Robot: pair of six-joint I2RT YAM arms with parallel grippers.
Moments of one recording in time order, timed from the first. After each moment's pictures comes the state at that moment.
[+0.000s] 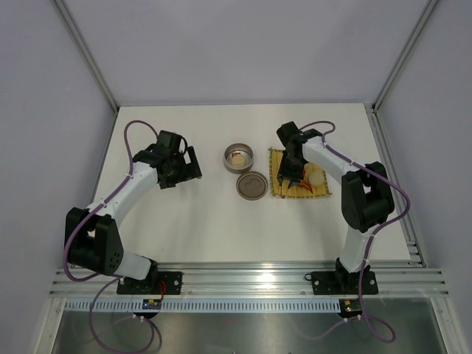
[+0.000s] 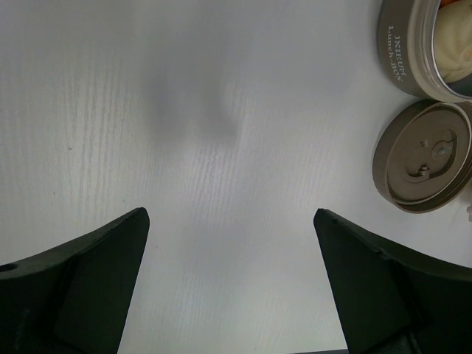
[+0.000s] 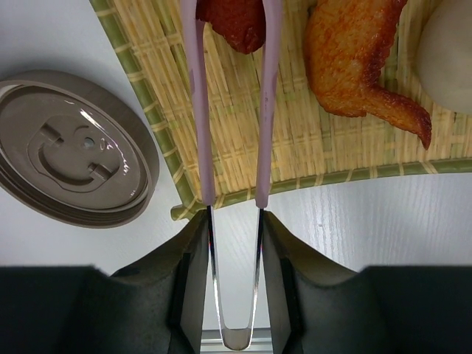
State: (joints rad) left arm -0.29 1.43 1.09 -0.68 -0.04 -0.57; right arm 0.42 1.87 1.43 -0.91 0.05 0.69
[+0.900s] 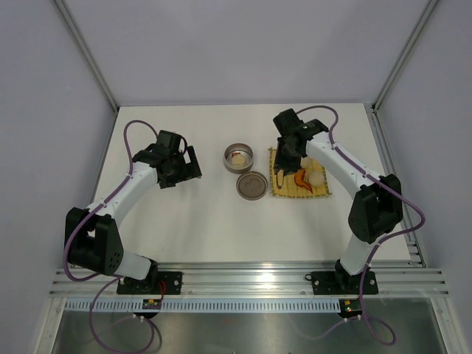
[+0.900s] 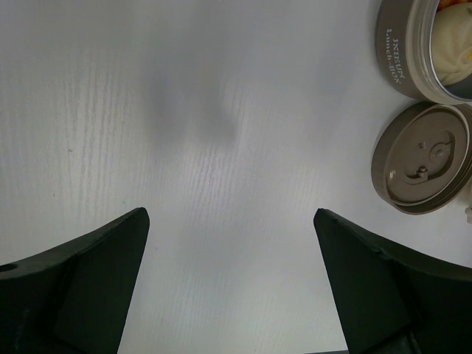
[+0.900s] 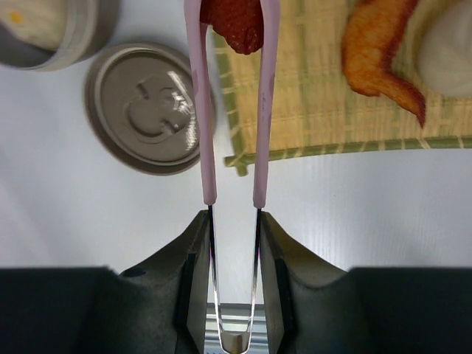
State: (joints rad) left arm -0.29 1.43 1.09 -0.68 -0.04 -0.57; right arm 0.47 1.75 1.54 -1.01 0.07 0.67
